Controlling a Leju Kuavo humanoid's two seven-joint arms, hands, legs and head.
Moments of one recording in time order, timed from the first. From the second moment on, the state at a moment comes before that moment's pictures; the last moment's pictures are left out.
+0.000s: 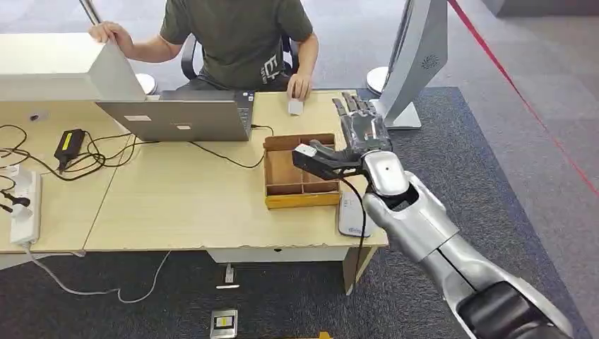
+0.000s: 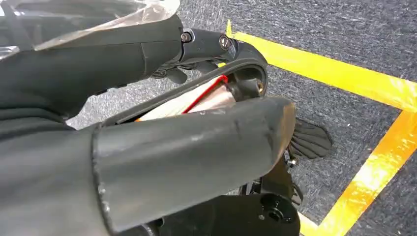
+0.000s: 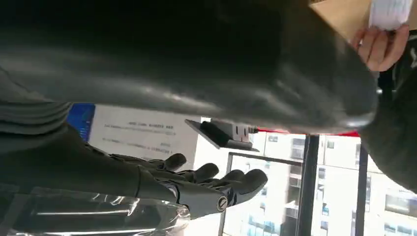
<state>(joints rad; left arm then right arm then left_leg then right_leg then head) -0.10 0.08 -0.98 -0.20 1.32 0.17 -0.09 -0.75 -0.20 0.66 -1.11 1.14 -0.04 0.45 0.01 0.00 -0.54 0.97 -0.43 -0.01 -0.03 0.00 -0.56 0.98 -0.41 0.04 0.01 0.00</state>
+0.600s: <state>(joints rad) -0.10 0.09 -0.98 -0.19 1.32 0.16 -0.16 -0.35 -0.52 0.41 -1.75 0.74 0.10 0.58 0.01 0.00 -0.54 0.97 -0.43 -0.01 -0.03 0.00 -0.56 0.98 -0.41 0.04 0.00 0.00</state>
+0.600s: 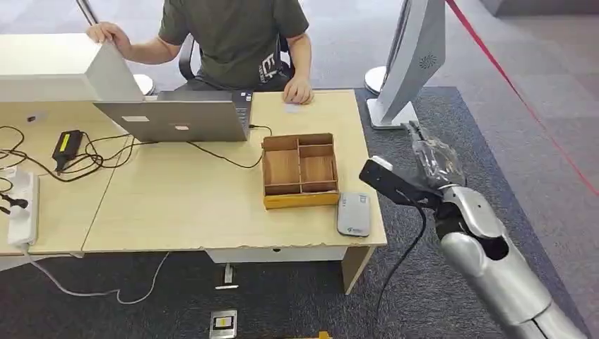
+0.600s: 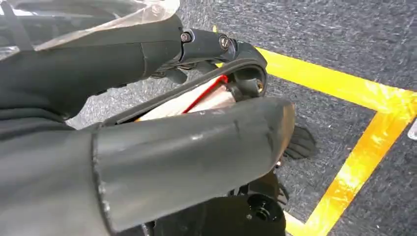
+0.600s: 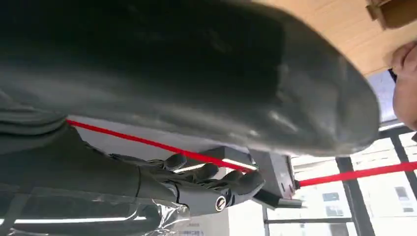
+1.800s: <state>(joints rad) -0.10 0.05 -0.93 -0.20 1.37 0.24 -0.16 -0.10 -0.42 0.80 -1.92 1.02 -0.34 0.63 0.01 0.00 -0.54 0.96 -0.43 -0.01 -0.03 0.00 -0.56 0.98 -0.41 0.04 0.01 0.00</state>
